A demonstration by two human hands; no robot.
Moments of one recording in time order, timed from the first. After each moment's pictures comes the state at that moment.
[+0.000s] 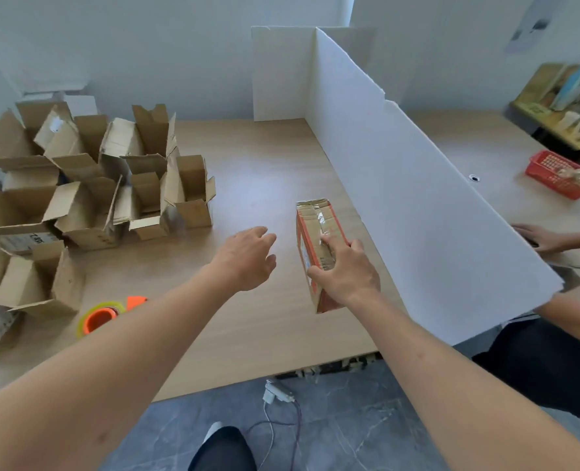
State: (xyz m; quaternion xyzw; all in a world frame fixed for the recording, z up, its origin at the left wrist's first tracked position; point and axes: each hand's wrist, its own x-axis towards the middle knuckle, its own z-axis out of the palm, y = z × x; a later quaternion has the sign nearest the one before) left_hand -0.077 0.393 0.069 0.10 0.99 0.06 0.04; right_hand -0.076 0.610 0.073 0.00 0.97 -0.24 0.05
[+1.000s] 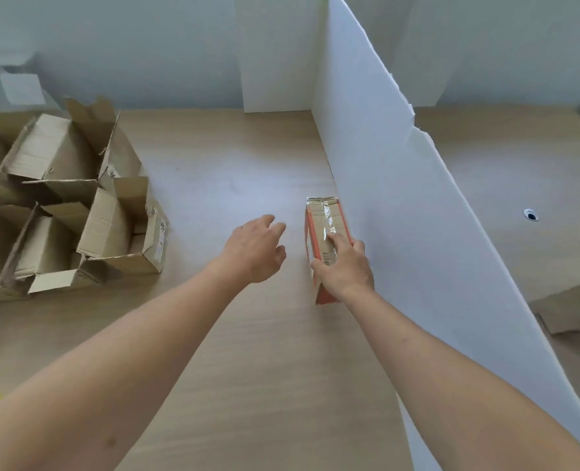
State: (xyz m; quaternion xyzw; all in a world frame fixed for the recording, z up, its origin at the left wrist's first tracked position) left_hand -0.380 0.459 0.022 0.02 0.99 0.10 0.09; right_hand -0.402 0.654 -0.019 0.03 0.95 -0.28 0.13
